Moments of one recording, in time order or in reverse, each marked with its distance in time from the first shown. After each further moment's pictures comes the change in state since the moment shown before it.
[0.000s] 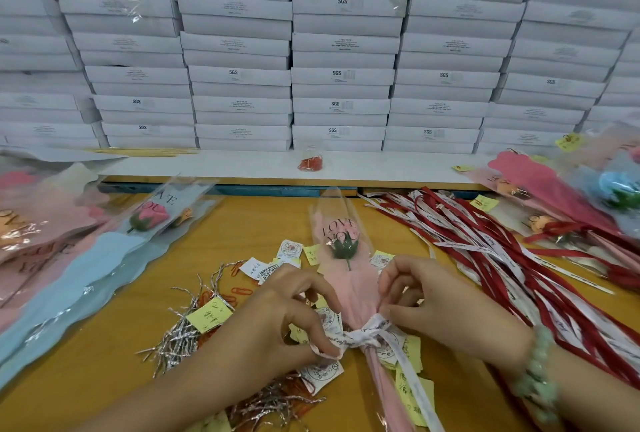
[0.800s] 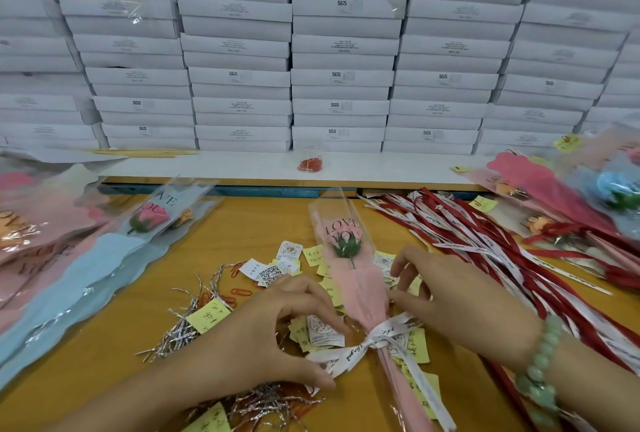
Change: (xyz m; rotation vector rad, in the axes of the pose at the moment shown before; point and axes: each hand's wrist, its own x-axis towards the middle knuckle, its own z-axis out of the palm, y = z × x) left_hand 0.000 -0.001 -0.010 -0.132 -0.189 -0.132; right_hand -0.001 0.002 -0.012 -0.567 0.076 -0.084
